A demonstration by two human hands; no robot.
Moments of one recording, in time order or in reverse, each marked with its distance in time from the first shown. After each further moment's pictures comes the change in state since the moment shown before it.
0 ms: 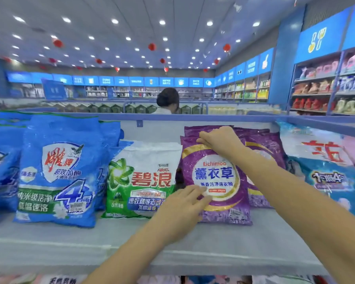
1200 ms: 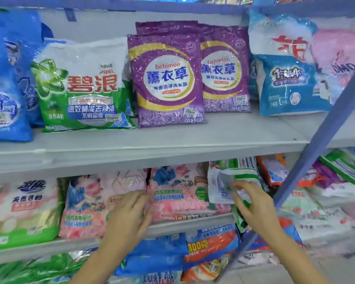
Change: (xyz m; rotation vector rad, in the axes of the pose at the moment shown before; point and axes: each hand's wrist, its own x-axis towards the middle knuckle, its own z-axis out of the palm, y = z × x) left_hand -0.166 0.124 0.084 -0.394 0.074 -0.427; right_hand -0.388 -0.132 -0.019 0.685 -0.172 0.717
